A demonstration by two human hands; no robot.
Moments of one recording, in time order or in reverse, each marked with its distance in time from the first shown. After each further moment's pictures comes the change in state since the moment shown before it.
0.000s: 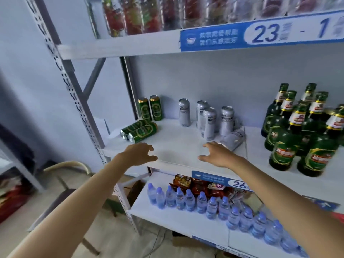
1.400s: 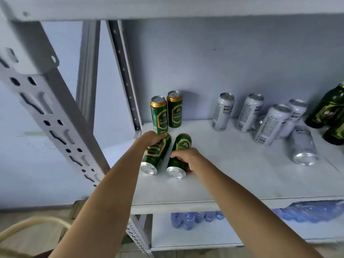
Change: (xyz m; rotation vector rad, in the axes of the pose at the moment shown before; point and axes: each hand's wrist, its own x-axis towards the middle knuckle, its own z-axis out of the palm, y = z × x) left_hand 0.380 -0.237 0.013 -0.590 -0.344 0.027; right_hand 0.355 -0.265 0.113 0.993 0.054 0.839
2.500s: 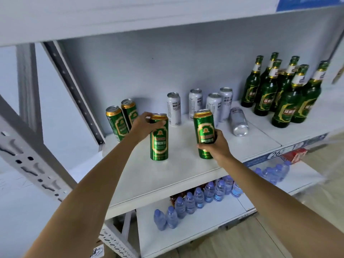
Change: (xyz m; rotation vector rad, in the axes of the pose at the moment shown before) left_hand -0.079 0.101 0.049 -0.349 0.130 0.586; right_hand -0.055 0.134 -0.166 0.375 0.499 -0.497
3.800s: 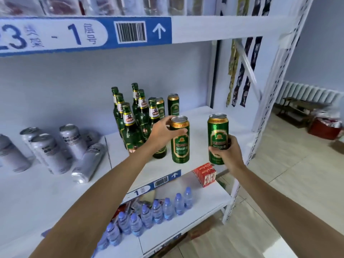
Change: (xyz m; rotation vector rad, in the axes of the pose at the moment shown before) left_hand 0.039 0.358 0.591 -0.050 -0.222 0.351; right_hand 0.181 0.091 -0.617 0.068 0.263 -0.068
